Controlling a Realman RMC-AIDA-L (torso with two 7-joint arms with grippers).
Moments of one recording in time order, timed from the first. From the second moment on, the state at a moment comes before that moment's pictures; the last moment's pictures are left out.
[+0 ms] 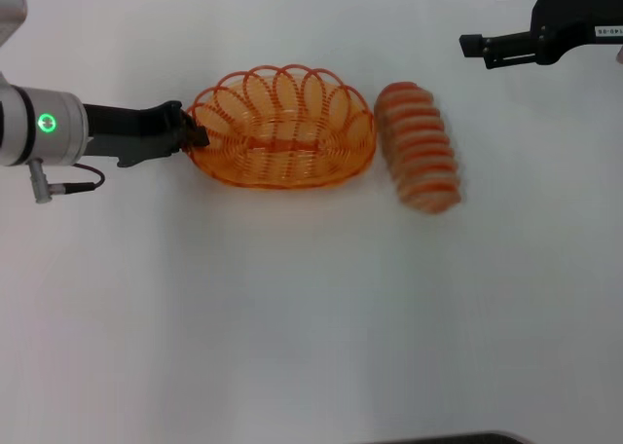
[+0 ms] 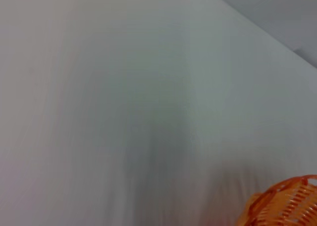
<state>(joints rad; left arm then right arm) -0.63 -2.17 0.91 0.80 2.37 1.15 -2.75 0.59 2.04 -0.59 -0.90 -2.18 -1.45 1.44</state>
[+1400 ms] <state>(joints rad) -0.62 -2.17 0.93 0.77 2.33 1.09 -2.75 0.59 2.04 -0.61 -0.90 -2.18 -1.44 1.43</state>
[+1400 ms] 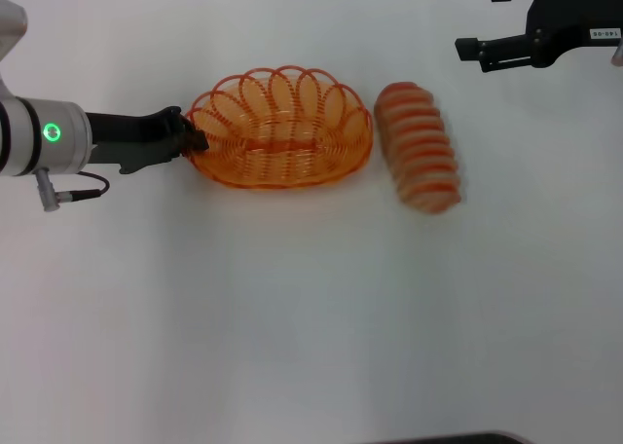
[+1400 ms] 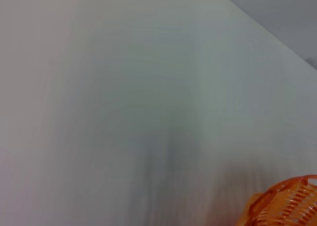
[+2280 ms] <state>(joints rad) -0.62 -2.17 0.94 0.77 2.30 1.10 -2.74 0.59 2.04 -0.61 -0.90 -2.18 -1.44 1.43</state>
